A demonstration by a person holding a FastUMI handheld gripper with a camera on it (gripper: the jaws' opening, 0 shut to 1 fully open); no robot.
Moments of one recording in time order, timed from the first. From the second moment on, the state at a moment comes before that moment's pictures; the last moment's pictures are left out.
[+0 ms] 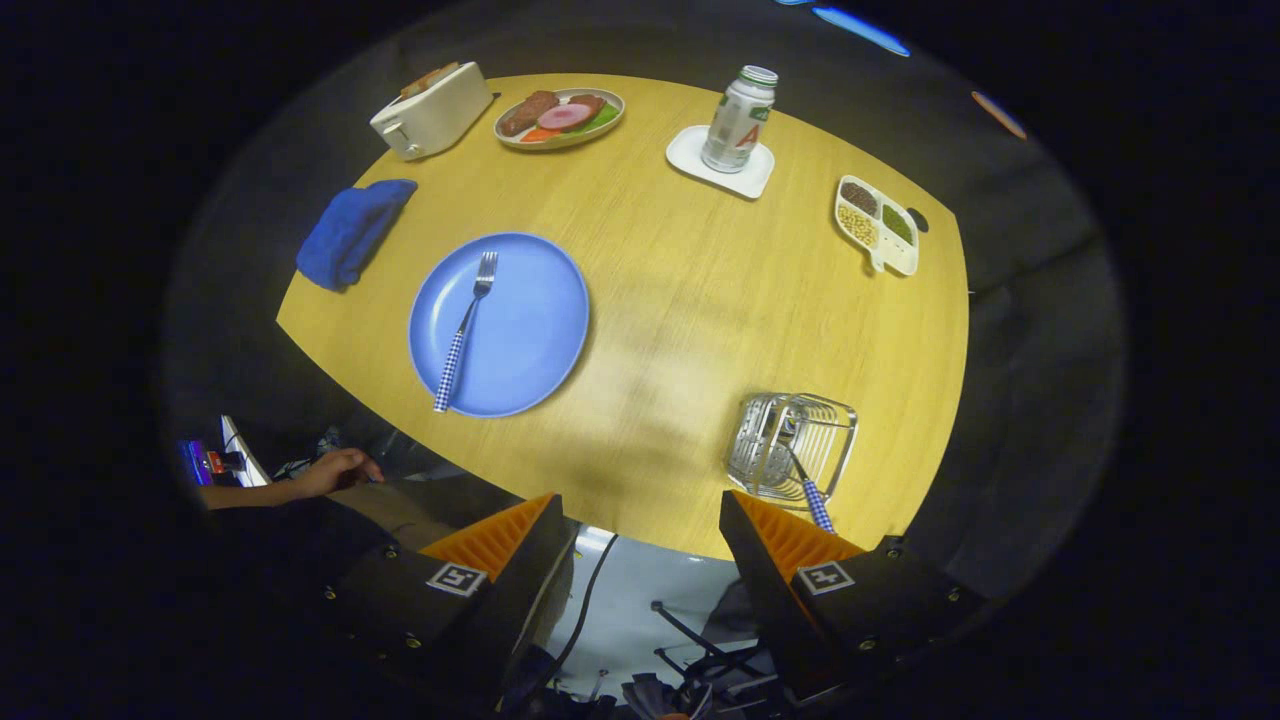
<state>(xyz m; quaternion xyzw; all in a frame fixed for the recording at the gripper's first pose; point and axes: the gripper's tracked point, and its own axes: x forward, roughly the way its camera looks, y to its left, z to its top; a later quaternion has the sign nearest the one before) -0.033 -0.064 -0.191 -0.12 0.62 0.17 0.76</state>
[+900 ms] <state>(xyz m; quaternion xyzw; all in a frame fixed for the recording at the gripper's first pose) -0.025 0.064 -0.249 -0.09 0.62 0.22 0.75</state>
